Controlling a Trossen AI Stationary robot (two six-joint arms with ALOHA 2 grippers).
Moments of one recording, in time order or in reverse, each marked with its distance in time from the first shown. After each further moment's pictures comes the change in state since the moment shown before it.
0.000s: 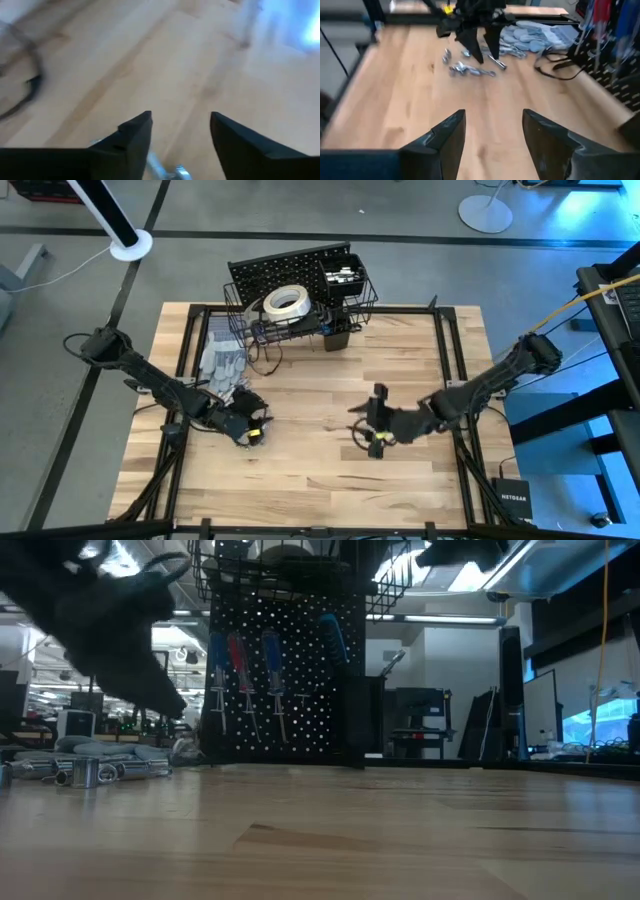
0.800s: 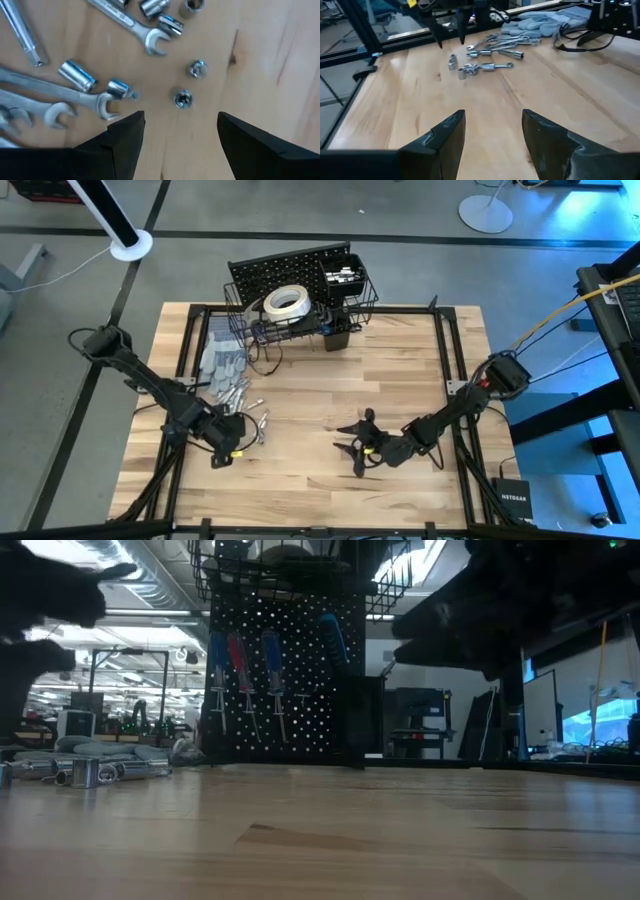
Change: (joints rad) left arm -0.153 0.000 0.202 -0.647 0.529 -0.054; right arm 0.082 0.387 -0.246 0.802 0.160 0.177
